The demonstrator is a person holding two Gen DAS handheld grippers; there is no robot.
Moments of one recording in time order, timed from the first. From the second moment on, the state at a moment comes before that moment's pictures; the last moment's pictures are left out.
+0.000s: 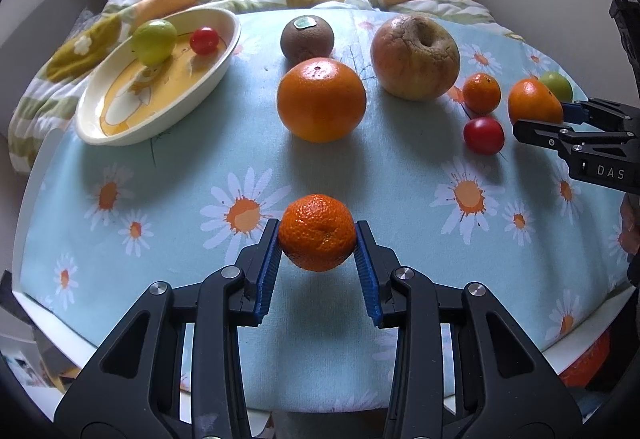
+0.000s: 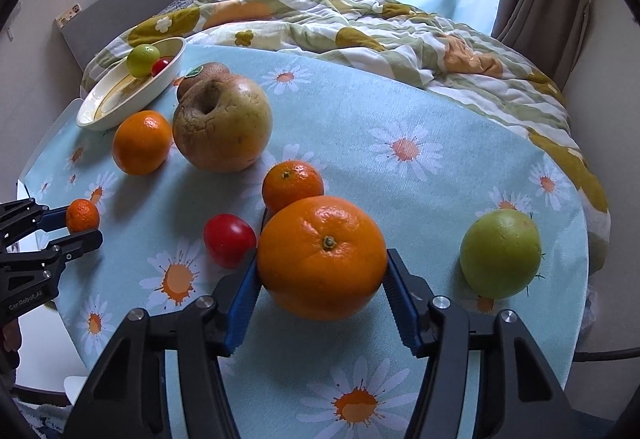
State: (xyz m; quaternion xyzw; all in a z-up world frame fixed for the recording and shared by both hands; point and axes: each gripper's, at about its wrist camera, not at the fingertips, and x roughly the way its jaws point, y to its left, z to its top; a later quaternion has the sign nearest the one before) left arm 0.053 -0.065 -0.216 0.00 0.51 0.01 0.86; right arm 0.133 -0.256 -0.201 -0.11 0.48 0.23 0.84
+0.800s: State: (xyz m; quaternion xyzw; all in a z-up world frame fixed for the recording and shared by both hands) left arm 0.055 -0.010 -0.111 0.01 0.43 0.02 0.90; right arm 0.105 -0.209 -0.109 -0.08 0.45 0.23 0.86
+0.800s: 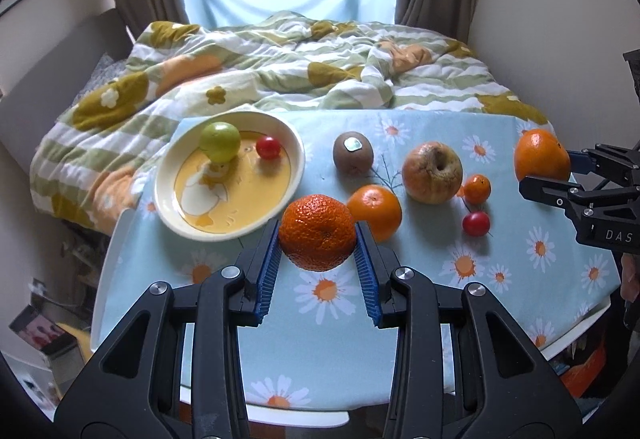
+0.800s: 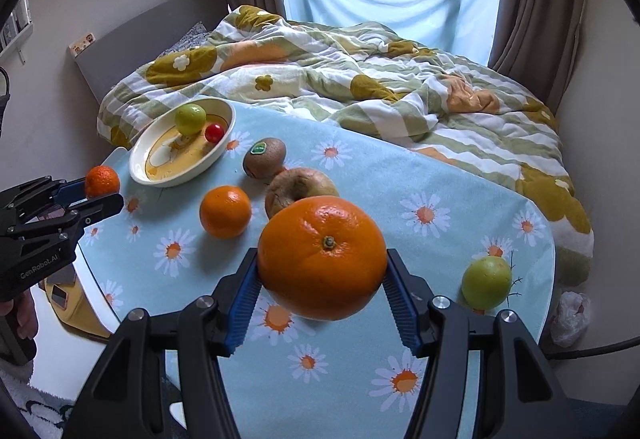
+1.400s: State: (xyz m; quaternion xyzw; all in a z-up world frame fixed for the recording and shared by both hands) left arm 0.120 0.108 -0.118 0.02 0.44 -0.02 0.90; right arm 0.137 -0.082 -0.102 -0.06 0.45 0.22 0.86
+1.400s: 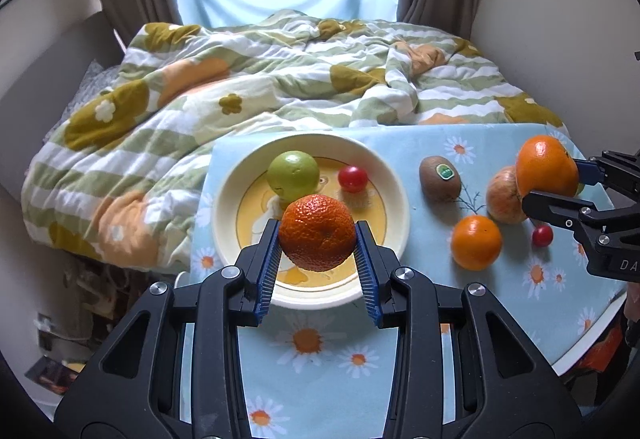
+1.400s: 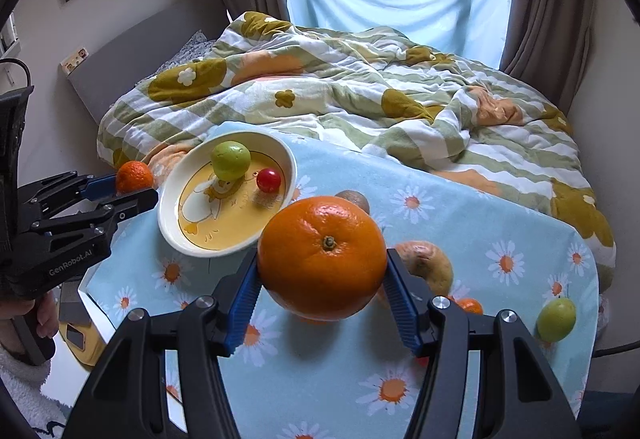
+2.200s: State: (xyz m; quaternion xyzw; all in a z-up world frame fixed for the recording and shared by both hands) left arm 0.205 0.176 -0.196 0.05 0.49 -0.08 0.86; right arm 0.177 -0.004 -0.139 -0.03 0.49 0.15 0.86
